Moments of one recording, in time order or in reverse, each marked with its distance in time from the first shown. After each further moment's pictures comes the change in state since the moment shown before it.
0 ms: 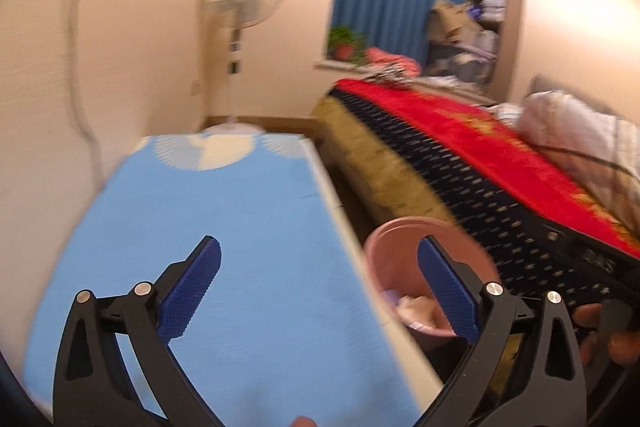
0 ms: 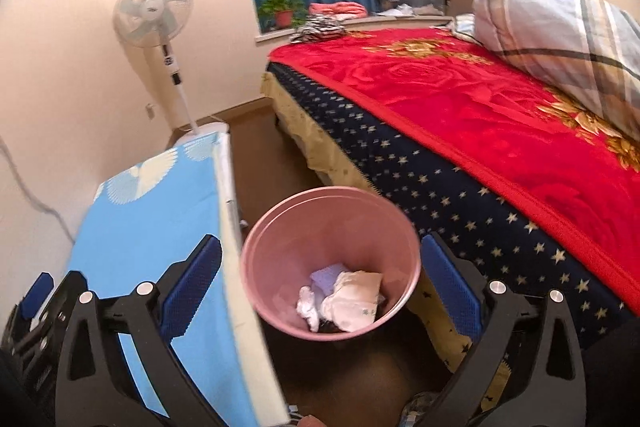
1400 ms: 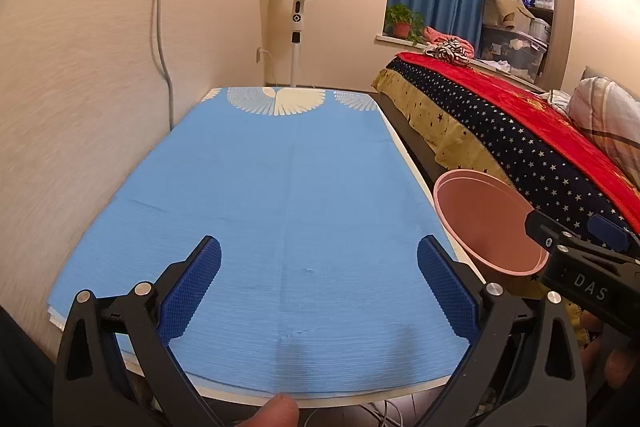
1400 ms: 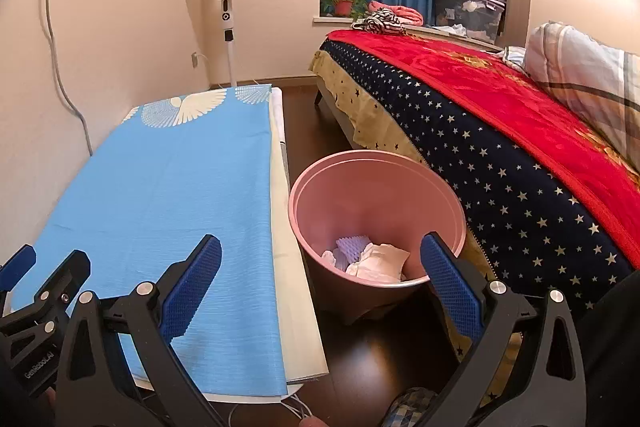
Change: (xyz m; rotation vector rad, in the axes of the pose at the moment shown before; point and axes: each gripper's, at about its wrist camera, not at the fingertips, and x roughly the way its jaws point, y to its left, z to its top) left arm -0.028 0.038 -0.064 -0.057 0.073 0.174; right arm 0.002 0.056 -0.064 -0.204 0.015 0.033
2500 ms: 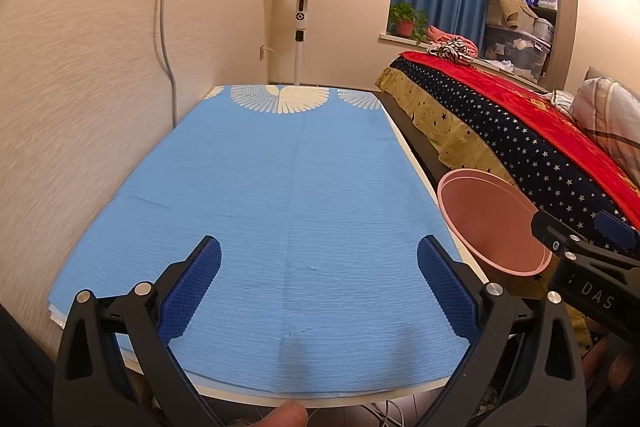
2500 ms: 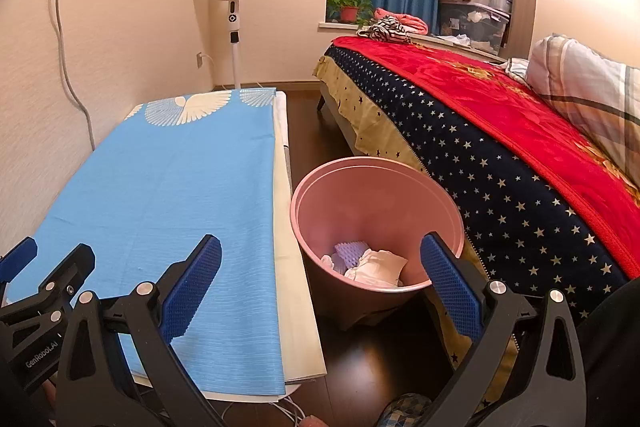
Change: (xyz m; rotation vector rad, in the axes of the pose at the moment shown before) left arm 0.000 0.002 0.001 -0.004 0.005 0.009; right arm -0.006 0.006 -0.002 -0.031 -0.021 -0.004
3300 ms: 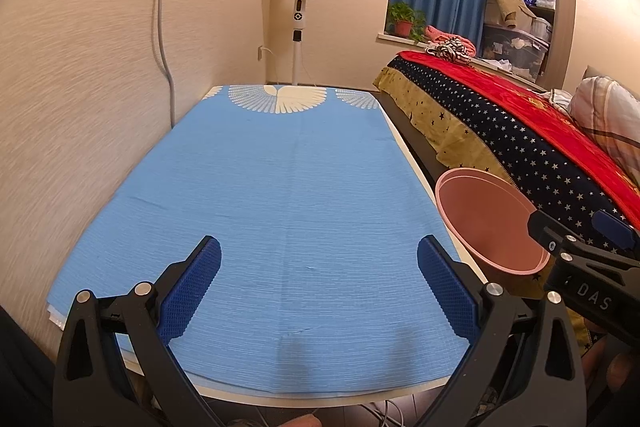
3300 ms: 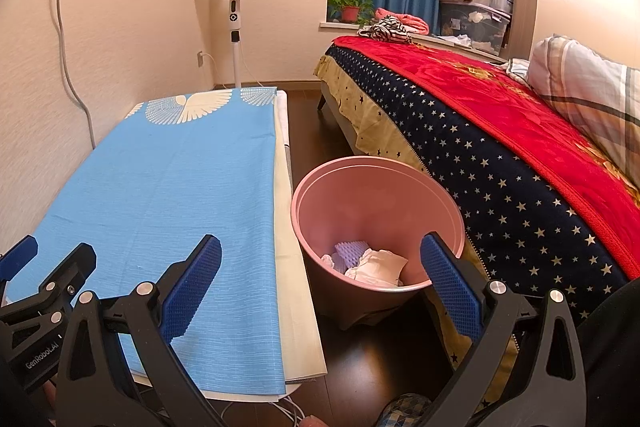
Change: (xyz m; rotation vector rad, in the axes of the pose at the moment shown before) left arm 0.000 -0.001 0.000 0.004 -0.002 -0.006; right arm 0.000 0.001 0.000 -0.002 0.000 -0.001
